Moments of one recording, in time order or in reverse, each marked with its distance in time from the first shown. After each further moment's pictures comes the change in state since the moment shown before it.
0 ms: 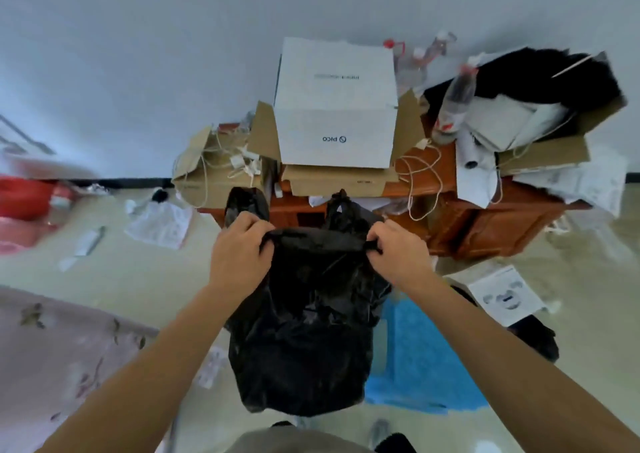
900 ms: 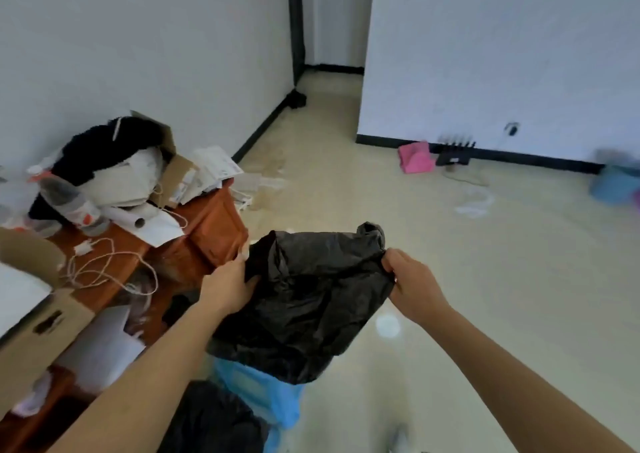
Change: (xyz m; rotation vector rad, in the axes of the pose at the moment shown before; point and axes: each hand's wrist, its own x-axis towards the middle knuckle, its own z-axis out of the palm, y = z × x) left_hand -0.065 0.320 0.047 -0.103 -0.791 0.876; right_hand -0.474 0.016 -0.040 0.058 0.791 0.911
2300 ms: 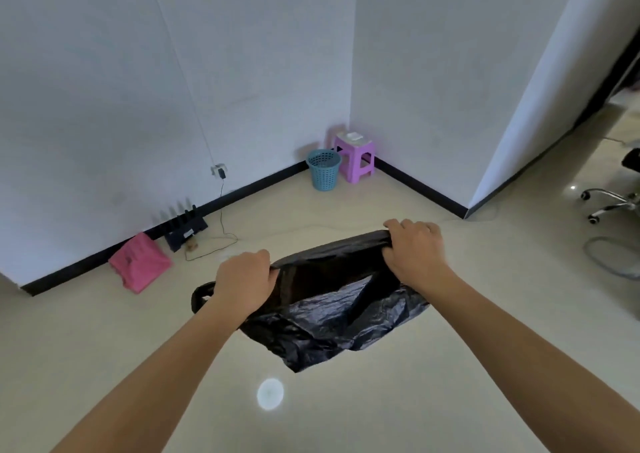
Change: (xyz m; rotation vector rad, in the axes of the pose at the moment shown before) left_hand 0.393 1.017 0.234 0.417 0.102 1.114; right_hand 0.052 0.737 -0.539 -0.852 0.182 1.093
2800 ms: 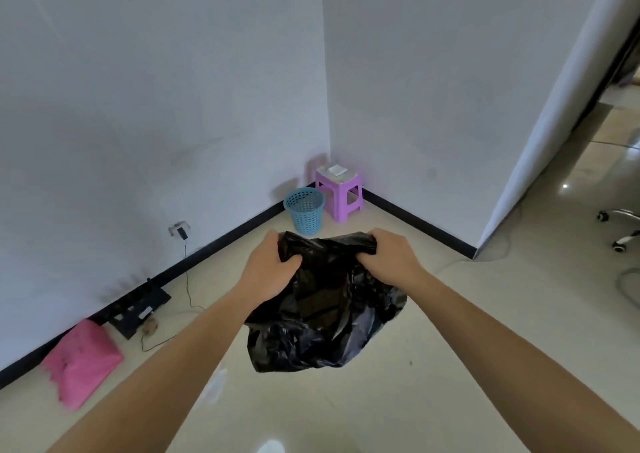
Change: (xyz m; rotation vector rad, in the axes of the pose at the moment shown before) left_hand 0.434 0.082 0.006 -0.899 -0.118 -0.064; right_hand 0.391 0.090 0.084 0.725 -0.135 0.191
